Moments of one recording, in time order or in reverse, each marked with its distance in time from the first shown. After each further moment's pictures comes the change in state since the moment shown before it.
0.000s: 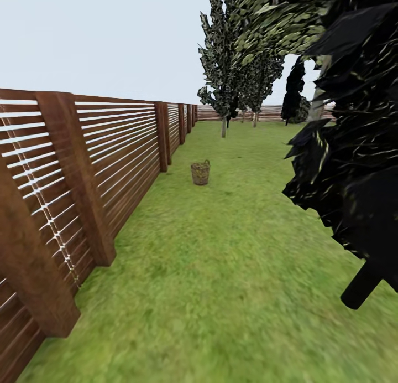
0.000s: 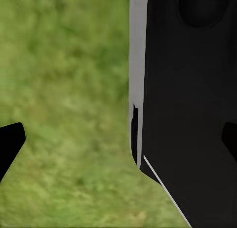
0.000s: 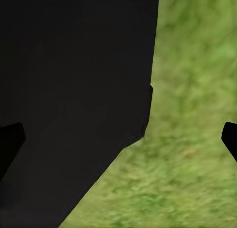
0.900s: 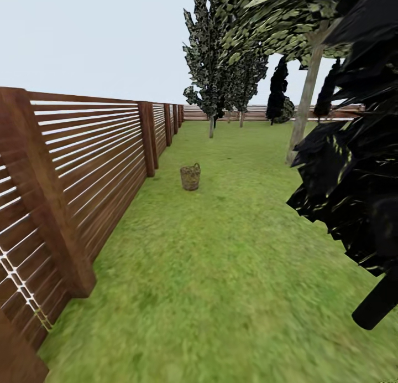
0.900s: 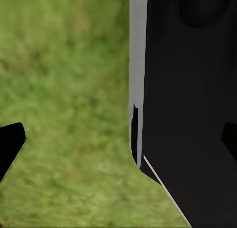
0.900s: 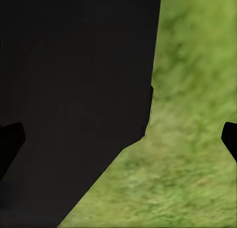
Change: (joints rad) left arm 0.000 0.000 0.000 0.000 0.000 0.000 0.000; right arm 0.000 0.001 0.002 0.000 0.006 0.000 0.000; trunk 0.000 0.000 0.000
